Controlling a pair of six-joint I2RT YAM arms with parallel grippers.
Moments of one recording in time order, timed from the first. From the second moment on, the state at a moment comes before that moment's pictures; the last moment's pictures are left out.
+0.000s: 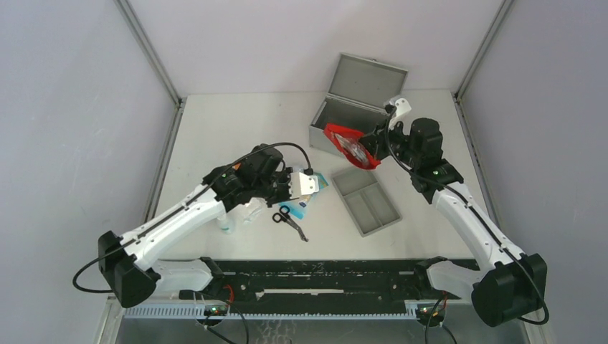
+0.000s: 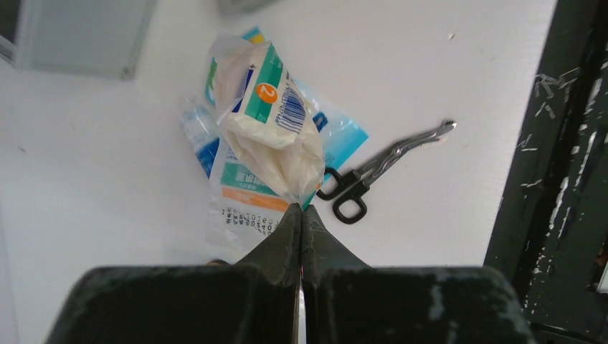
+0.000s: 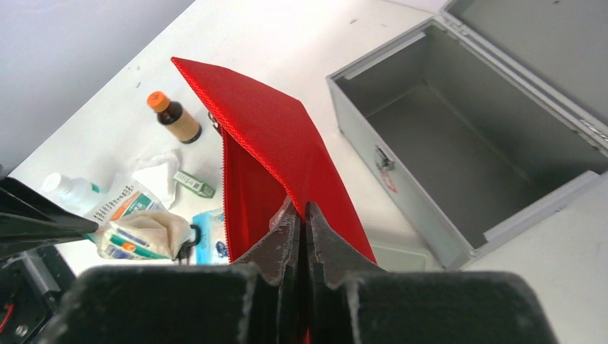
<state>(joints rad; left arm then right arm) -0.78 1.23 1.09 -0.74 0.18 0.67 0.30 1.12 0.95 -0.07 -0.40 0.14</state>
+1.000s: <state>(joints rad) -1.01 1.41 1.65 -1.07 0.10 1.02 0.51 1.15 0.95 -0.06 -0.59 0.02</state>
